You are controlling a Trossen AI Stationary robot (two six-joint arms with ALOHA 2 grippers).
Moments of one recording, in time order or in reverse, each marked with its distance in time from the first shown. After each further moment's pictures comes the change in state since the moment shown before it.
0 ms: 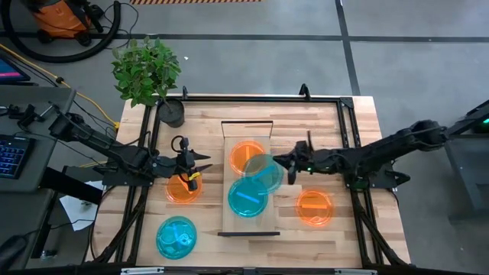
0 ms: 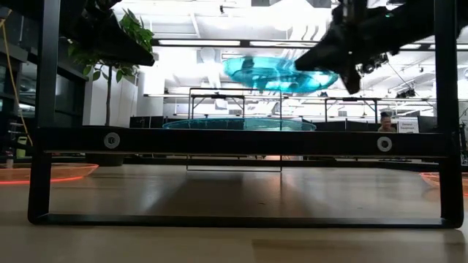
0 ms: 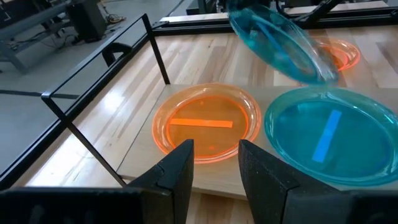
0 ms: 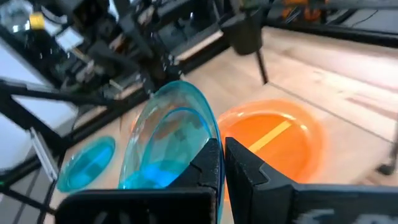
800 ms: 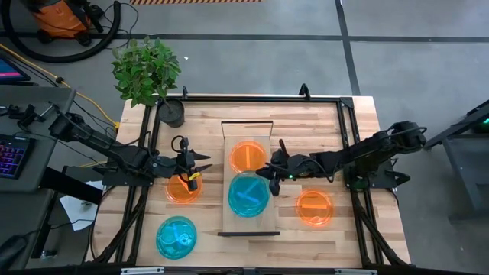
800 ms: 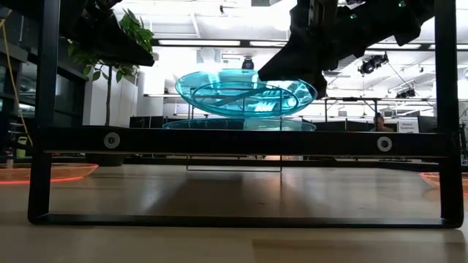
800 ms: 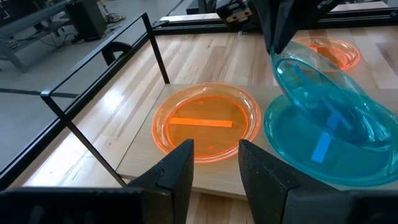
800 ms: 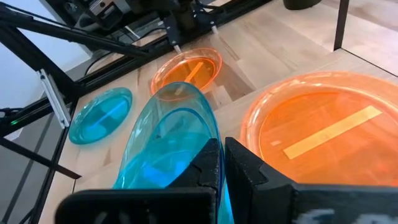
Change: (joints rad) left arm 0.000 0.000 0.000 -0.002 0.001 -0.008; right arm -0.003 0.306 0.225 -0.046 -0.185 -0.063
